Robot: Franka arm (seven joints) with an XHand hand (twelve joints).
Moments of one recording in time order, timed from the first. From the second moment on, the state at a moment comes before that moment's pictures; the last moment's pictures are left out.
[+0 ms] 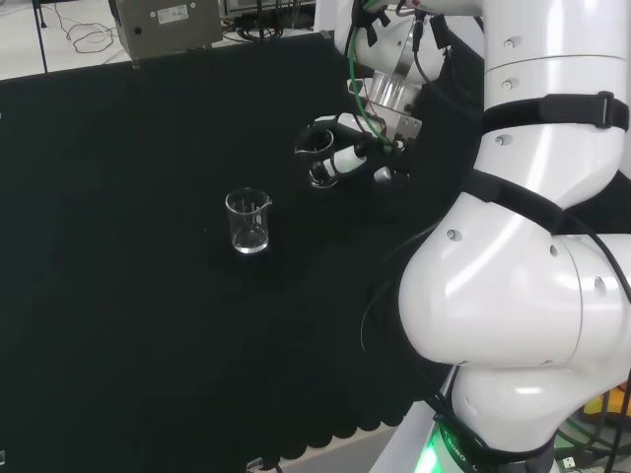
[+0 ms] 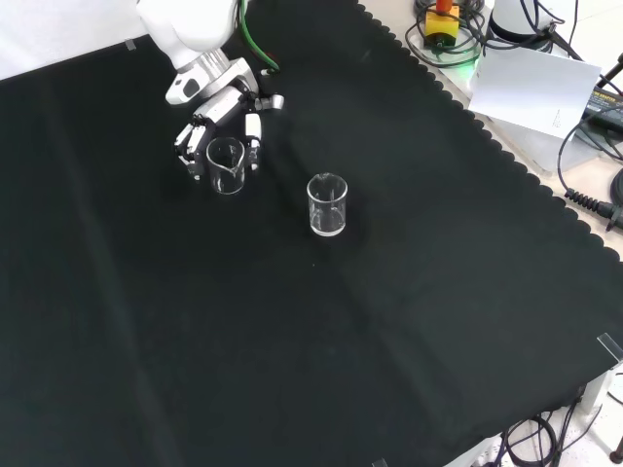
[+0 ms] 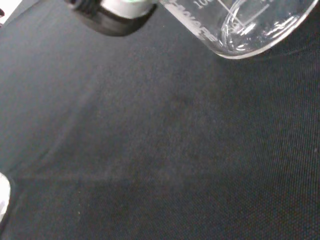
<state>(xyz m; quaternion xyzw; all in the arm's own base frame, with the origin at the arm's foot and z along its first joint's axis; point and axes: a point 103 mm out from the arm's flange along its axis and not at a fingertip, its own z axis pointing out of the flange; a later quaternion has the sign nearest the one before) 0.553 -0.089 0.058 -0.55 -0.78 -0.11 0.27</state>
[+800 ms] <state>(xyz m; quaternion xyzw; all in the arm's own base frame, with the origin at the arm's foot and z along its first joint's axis) 0.560 -0.101 0.076 -0.58 -0.76 -0.13 0.27</state>
